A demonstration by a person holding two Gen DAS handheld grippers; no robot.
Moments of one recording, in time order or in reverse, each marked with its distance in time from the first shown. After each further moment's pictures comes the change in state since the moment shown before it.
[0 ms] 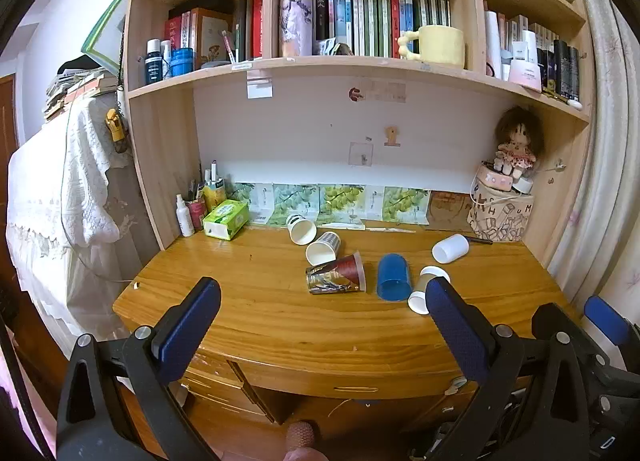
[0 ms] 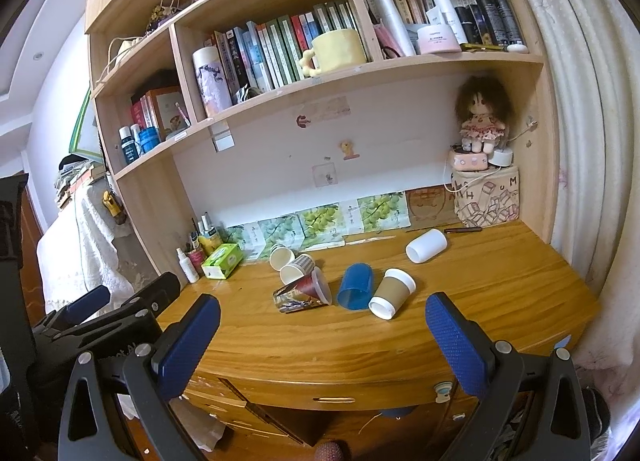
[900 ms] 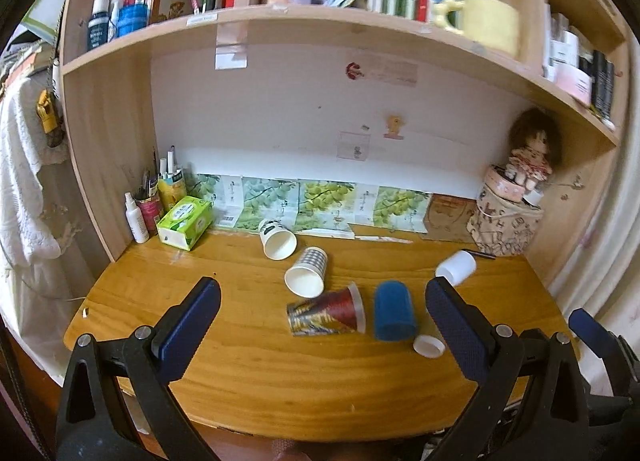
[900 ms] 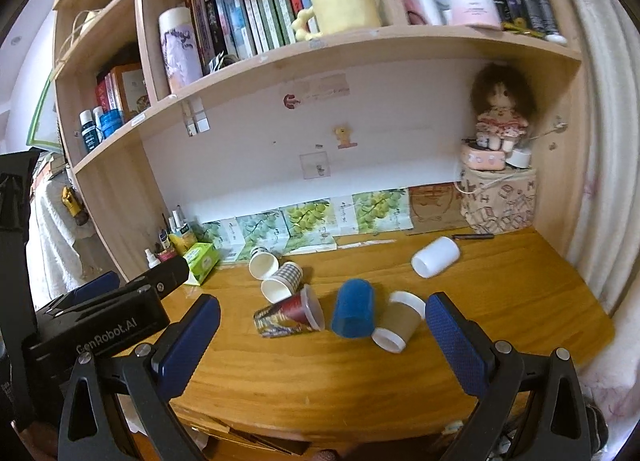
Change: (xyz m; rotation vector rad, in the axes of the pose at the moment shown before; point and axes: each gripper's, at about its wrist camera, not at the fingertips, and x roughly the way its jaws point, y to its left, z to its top) left arm 0.145 0.028 0.066 -0.038 0.105 -0.115; right arm 0.122 0.018 0.043 -0.022 0.064 -0.067
